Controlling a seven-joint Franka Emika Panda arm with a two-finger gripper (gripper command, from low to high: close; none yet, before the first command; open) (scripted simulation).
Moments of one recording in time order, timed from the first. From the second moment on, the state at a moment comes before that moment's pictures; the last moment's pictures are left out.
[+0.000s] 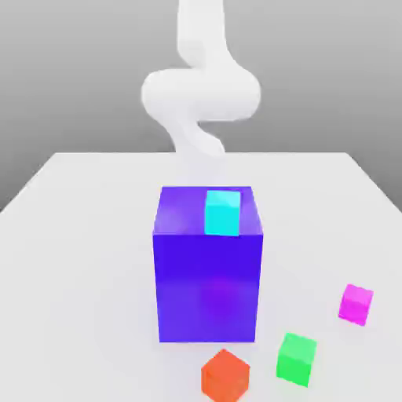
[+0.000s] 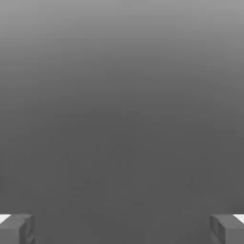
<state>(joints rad) 0.03 -0.71 0.04 -2.33 -0.02 2.35 0.78</state>
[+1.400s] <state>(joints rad) 0.40 0.21 0.30 -2.64 -0.21 2.84 0.66</state>
